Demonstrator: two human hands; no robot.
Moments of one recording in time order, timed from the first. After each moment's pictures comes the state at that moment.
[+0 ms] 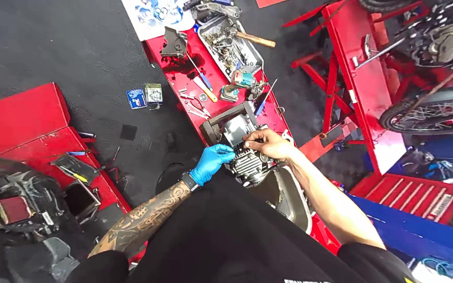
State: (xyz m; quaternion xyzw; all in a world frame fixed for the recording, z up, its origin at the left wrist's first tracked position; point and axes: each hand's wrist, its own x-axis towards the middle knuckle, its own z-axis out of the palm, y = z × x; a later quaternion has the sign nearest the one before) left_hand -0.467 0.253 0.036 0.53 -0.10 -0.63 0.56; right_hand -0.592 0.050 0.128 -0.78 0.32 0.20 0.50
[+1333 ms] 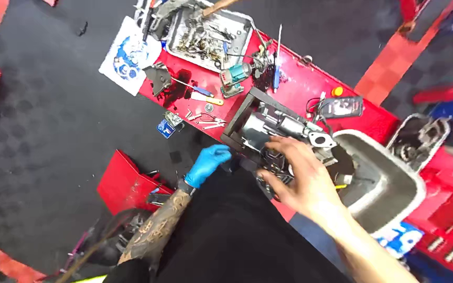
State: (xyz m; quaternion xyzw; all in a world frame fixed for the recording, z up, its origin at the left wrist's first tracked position) left_hand -0.329 0.182 0.019 0.62 -0.31 -0.67 0.27; right_hand -0.578 0.116 0.169 -0.82 0.45 -0.14 0.33
